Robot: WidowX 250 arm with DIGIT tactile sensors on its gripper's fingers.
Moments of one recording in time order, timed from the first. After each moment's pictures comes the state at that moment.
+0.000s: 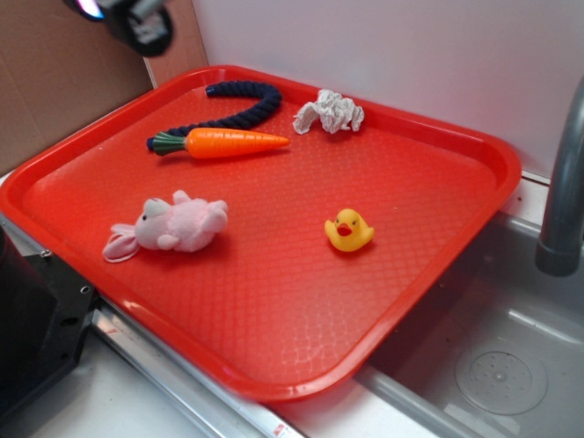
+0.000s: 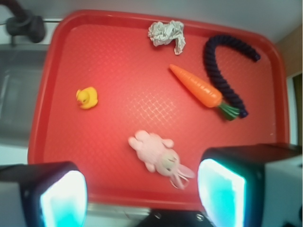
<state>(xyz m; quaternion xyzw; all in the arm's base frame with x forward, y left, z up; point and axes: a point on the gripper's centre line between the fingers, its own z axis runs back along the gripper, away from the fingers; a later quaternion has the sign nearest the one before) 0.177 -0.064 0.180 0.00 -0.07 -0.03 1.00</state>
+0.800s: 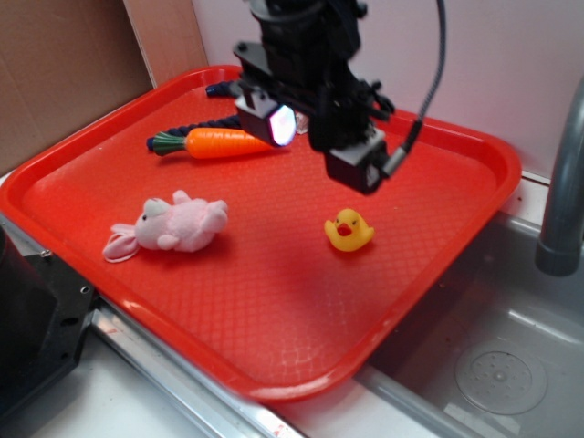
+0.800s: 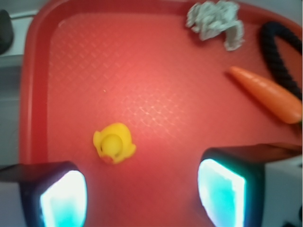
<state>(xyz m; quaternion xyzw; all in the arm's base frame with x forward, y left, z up) 0.233 -0.129 0.082 0.04 -0.06 0.04 1.00</state>
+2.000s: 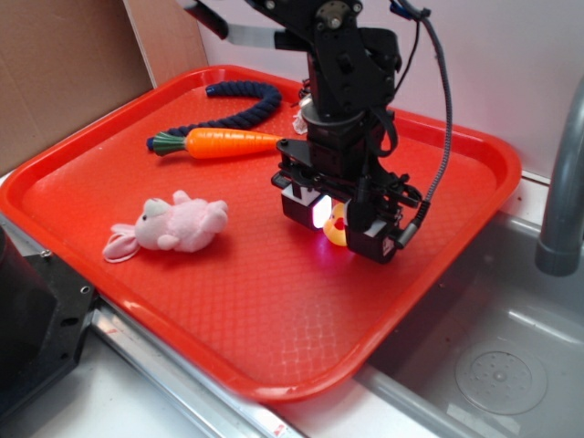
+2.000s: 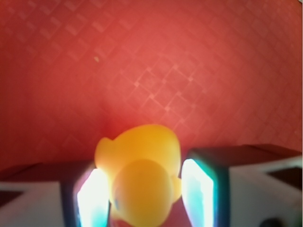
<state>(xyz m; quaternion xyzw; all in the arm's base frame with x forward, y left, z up) 0.244 -0.124 0.023 0.02 -0.01 0.07 1.00</state>
